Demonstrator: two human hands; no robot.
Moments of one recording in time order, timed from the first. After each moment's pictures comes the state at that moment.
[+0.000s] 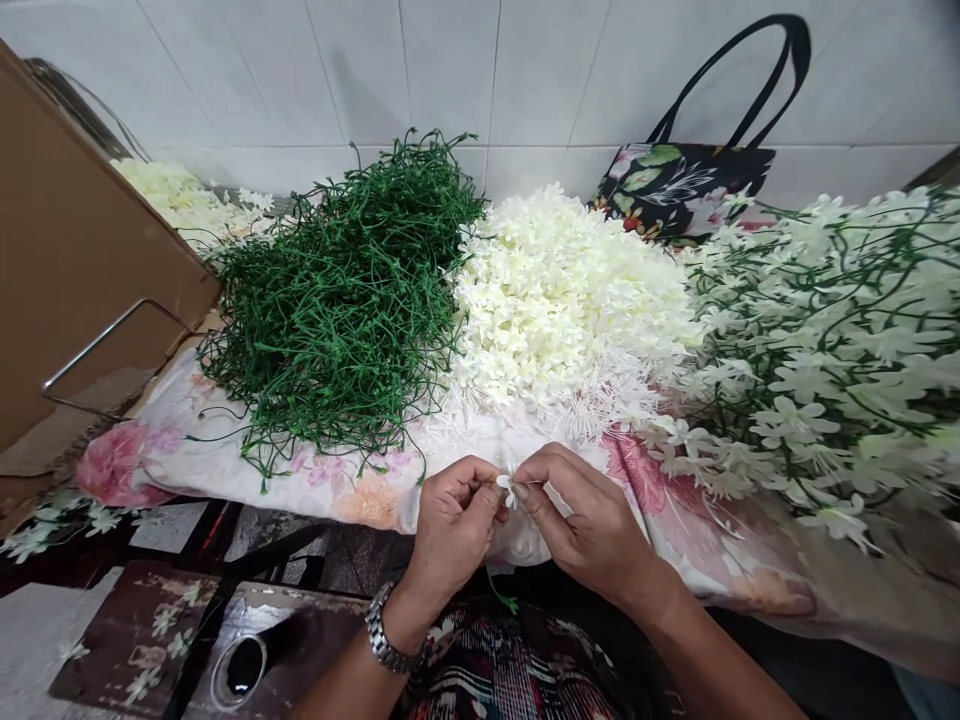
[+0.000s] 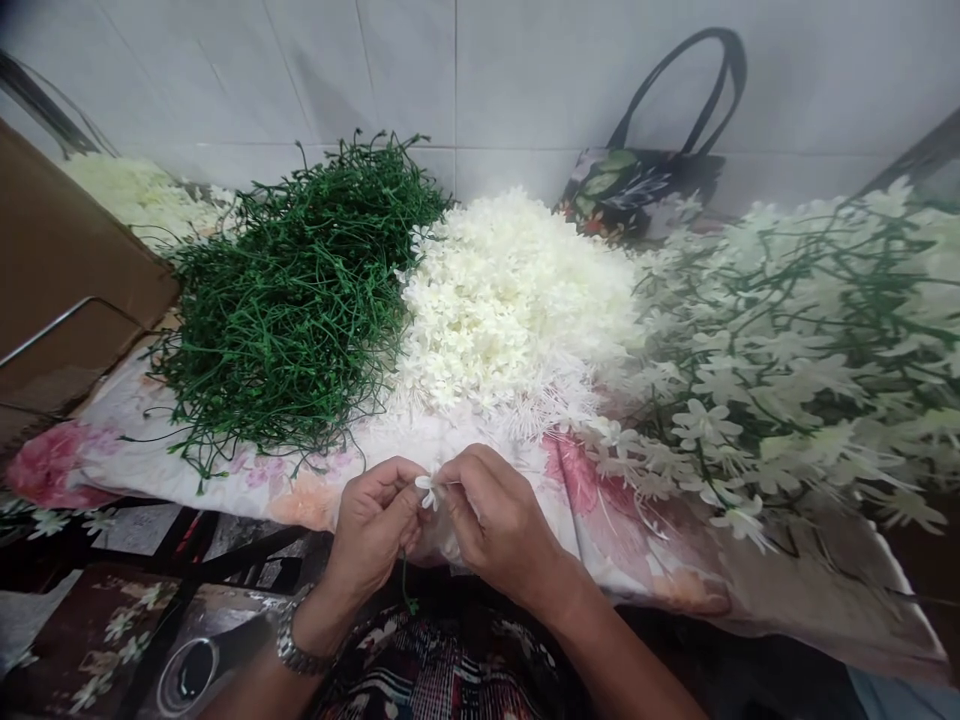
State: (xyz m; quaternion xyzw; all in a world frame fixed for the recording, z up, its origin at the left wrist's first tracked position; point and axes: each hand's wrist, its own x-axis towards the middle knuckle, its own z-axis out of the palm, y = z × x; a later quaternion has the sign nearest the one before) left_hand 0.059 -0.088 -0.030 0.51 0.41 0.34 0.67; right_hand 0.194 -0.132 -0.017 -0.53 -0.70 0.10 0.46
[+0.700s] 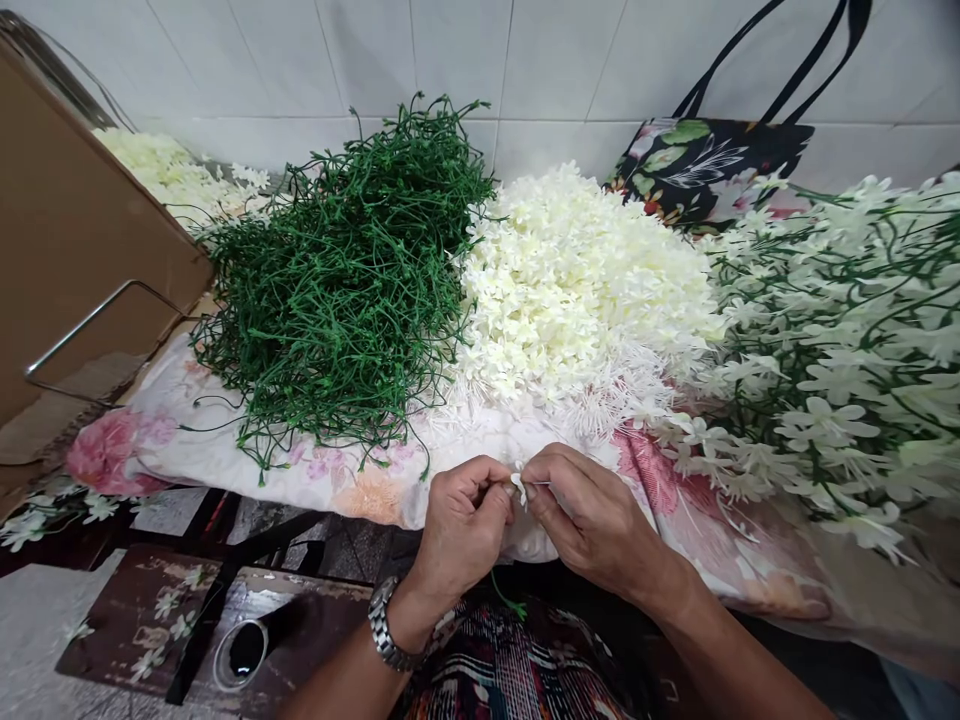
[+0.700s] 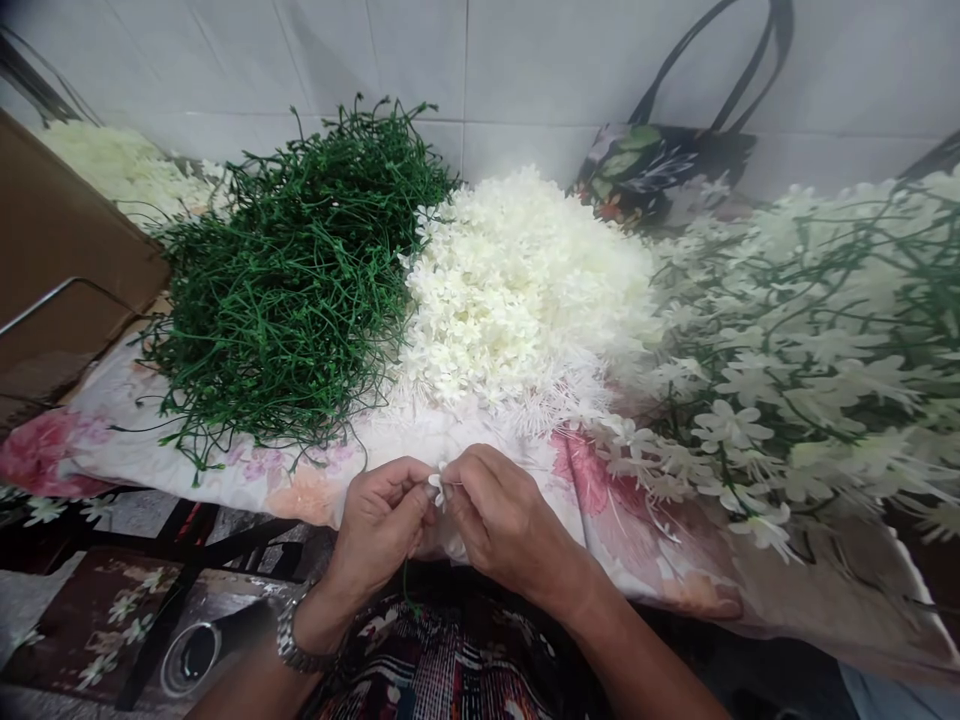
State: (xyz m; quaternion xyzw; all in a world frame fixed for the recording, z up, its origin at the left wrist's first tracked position) left_hand 0.064 -0.087 -0.020 0.55 0.43 0.31 0.64; right_hand 0.200 -0.130 -0.019 -0.53 -0.75 0.08 0.39
